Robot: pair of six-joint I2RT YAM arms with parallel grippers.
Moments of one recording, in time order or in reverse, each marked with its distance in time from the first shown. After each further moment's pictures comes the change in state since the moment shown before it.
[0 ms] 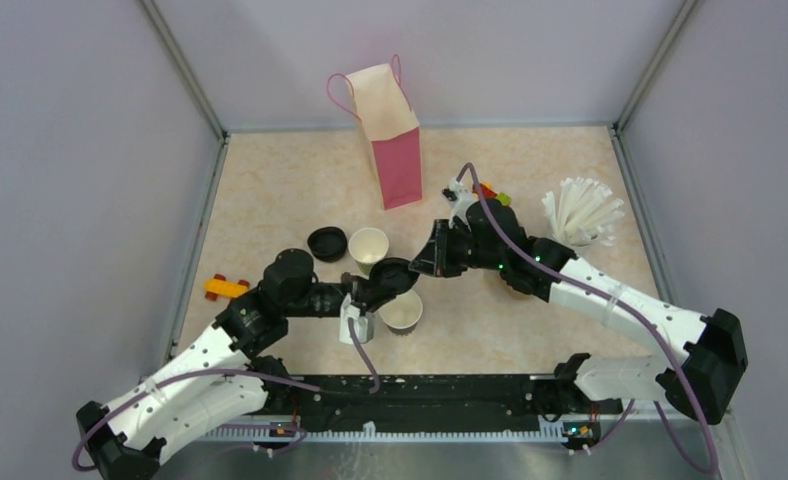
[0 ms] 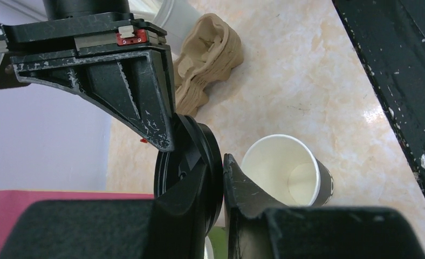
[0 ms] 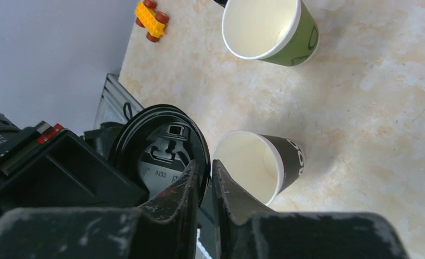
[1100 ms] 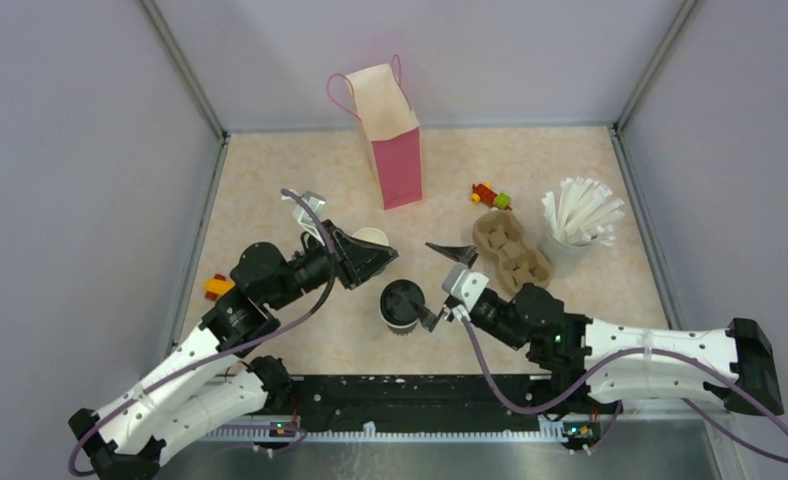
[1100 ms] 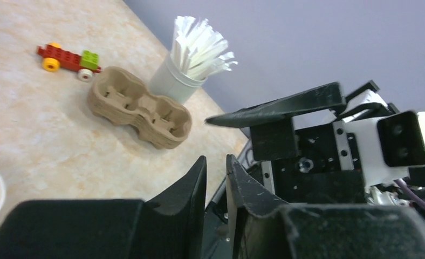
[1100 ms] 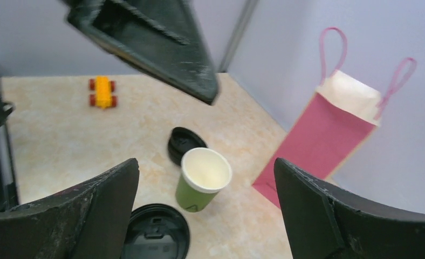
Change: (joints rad) left arm -0.003 -0.024 0.081 0.325 -0.414 -1.701; right arm 0.469 -0.312 -0.400 0.749 0.461 -1.143
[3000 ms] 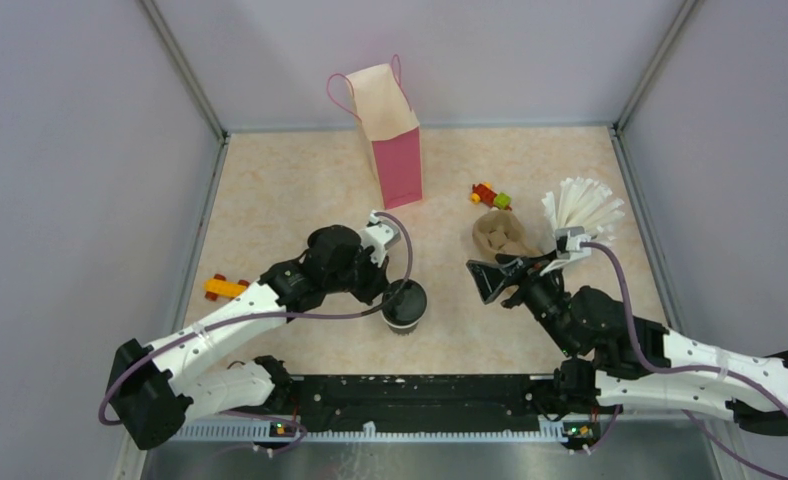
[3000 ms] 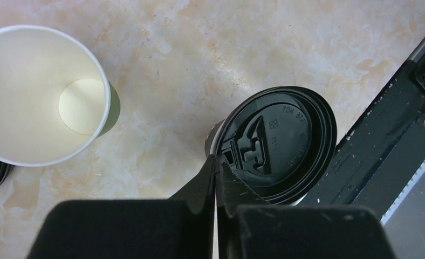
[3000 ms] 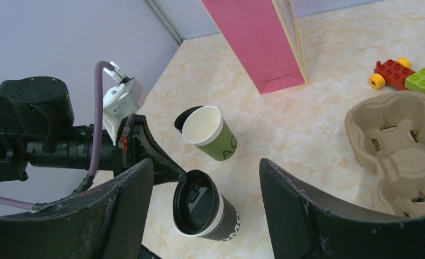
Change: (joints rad) left arm 0.000 0.378 0.047 -0.443 -0.090 0.587; right arm 0.006 -0.370 0.087 -0.612 0.550 0.940
